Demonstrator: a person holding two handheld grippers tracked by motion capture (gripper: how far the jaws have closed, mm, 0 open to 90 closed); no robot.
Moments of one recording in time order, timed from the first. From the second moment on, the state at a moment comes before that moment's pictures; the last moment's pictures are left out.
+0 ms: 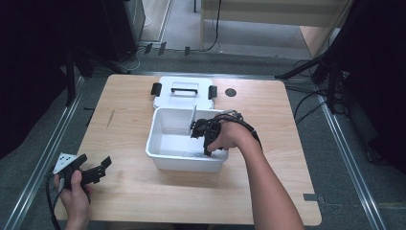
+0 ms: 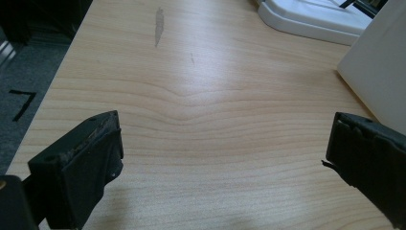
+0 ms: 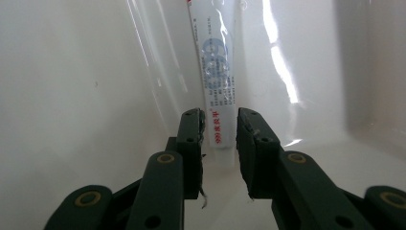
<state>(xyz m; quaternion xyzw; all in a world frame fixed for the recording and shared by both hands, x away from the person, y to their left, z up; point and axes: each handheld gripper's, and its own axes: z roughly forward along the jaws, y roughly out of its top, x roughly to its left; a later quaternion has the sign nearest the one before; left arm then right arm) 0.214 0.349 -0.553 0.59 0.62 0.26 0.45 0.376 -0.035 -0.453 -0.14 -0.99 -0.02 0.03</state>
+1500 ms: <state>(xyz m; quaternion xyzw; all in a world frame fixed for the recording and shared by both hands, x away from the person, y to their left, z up) 0.214 0.347 -0.553 0.59 0.61 0.26 0.45 0.365 -0.125 -0.372 -0.27 -0.95 -0.15 -0.03</state>
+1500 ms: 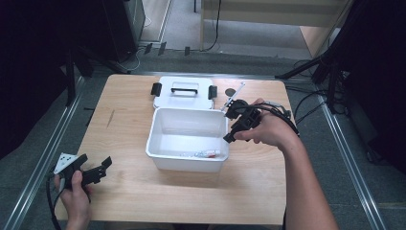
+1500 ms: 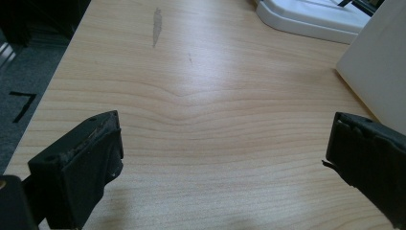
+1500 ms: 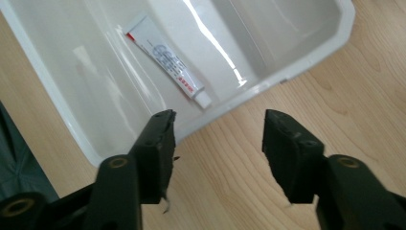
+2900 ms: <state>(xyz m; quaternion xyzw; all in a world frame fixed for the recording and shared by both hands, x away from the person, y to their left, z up) 0.214 0.346 -0.553 0.60 0.61 0.27 0.45 0.340 -0.248 -0.443 -0.47 -0.85 -0.21 -0.12</state>
